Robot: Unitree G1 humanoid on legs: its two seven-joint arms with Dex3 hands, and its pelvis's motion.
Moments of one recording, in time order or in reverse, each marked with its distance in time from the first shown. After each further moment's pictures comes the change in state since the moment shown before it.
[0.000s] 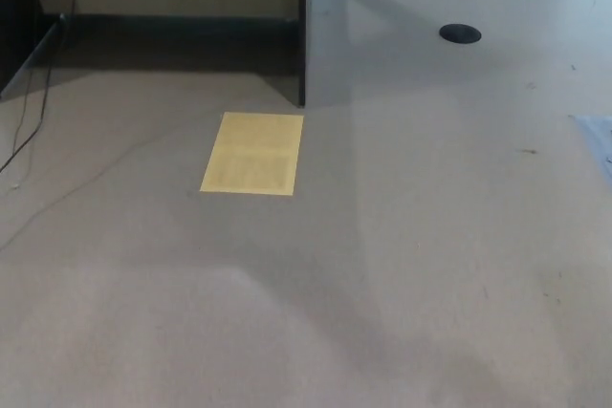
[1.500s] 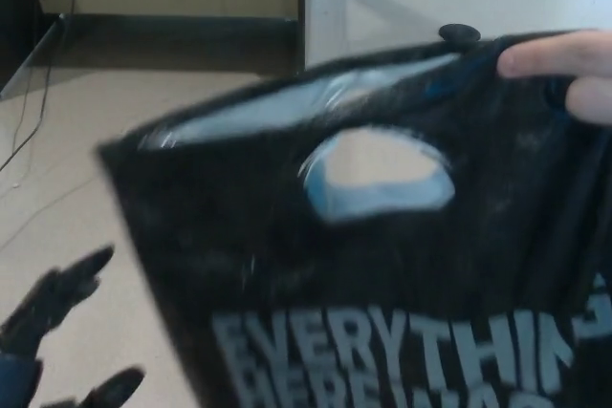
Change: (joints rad) left_arm 0.053 -0.089 0.075 -0.906 0.089 -0.226 0.161; right_arm -0.006 -0.017 0.019 0.038 -0.022 -0.102 0.001
